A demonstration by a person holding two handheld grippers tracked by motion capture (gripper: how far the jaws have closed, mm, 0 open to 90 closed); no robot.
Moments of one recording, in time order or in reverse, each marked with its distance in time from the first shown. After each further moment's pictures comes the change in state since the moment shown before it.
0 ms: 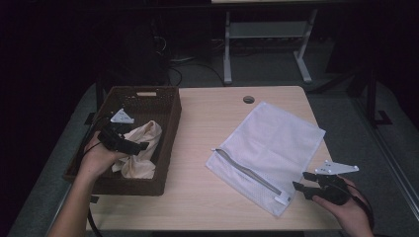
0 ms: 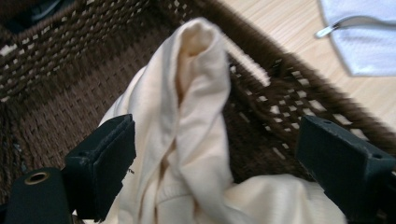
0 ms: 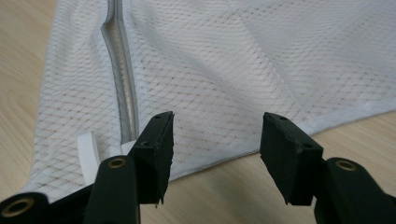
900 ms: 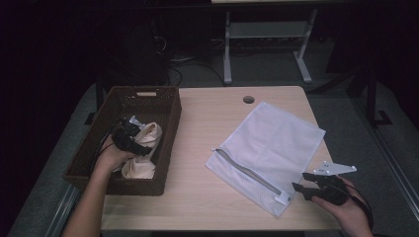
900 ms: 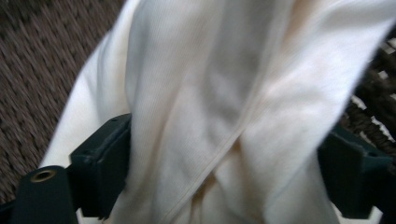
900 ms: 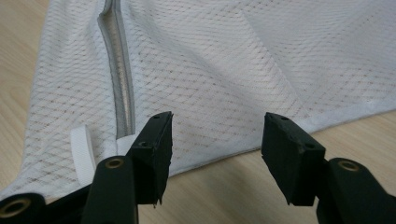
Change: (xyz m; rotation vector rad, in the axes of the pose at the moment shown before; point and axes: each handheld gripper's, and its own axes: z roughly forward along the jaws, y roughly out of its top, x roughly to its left) left arm 0.023 -0.020 0.073 0.215 -0.018 -0.060; right arm -0.001 -0.002 0.004 0.012 -0.001 -0.017
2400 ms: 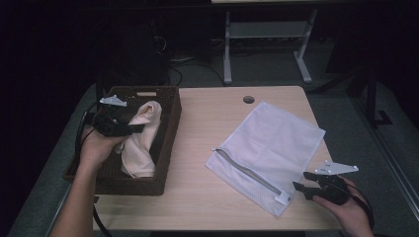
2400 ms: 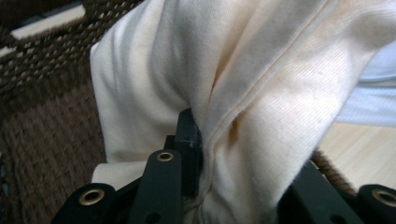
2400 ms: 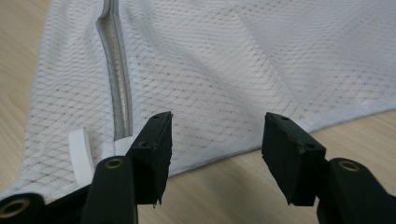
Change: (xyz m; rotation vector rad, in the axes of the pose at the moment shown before) left arm -0.011 0.027 -0.105 -0.276 -0.105 -0.082; right arm -0.002 0.000 -0.002 -0.012 0.000 0.006
